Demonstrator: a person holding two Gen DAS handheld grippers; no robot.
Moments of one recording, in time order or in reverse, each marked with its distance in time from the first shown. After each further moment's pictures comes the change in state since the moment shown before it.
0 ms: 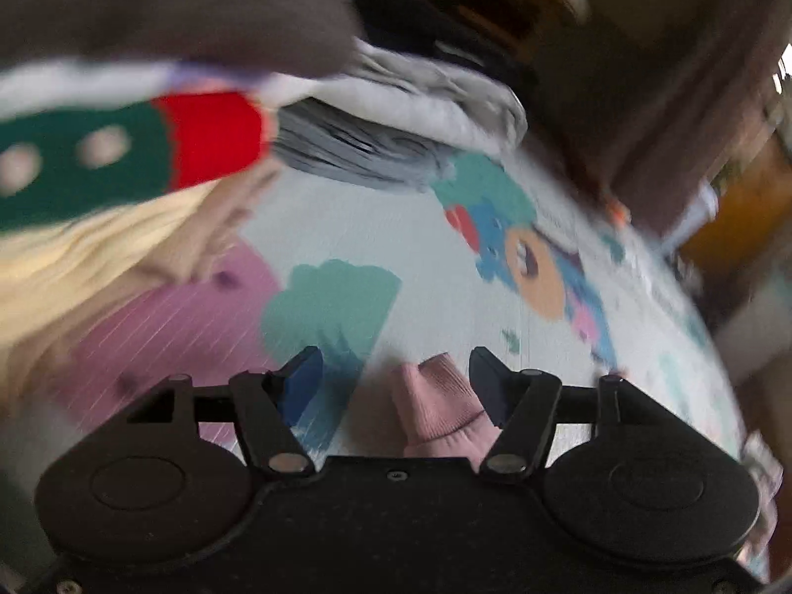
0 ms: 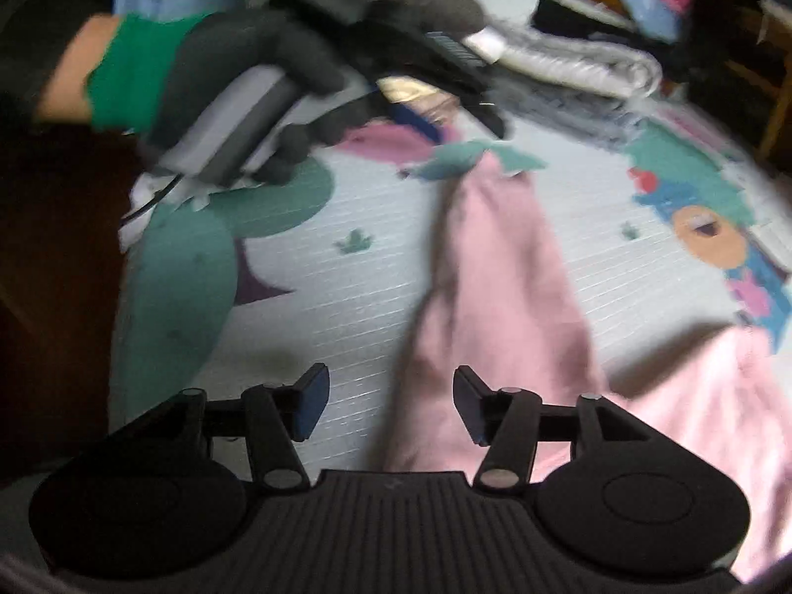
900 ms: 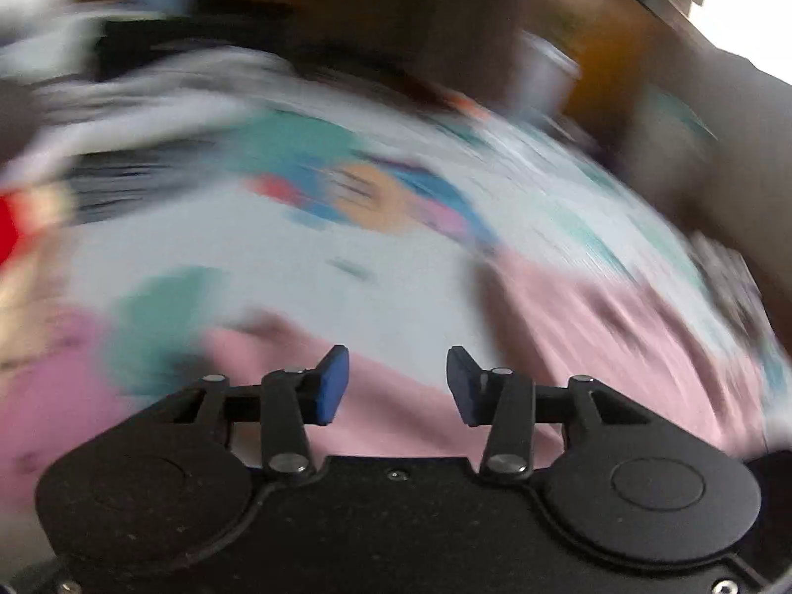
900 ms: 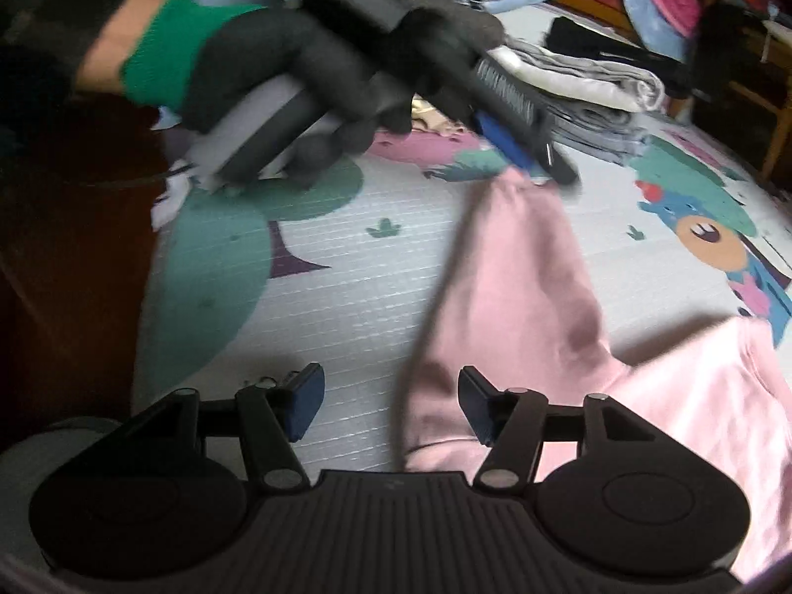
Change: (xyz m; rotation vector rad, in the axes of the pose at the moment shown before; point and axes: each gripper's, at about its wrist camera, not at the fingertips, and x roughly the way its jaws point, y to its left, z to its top) left arm 0.016 -0.101 -0.051 0.631 0.154 -0.249; right arm -0.004 0.011 -0.032 -0.009 -0.044 0.052
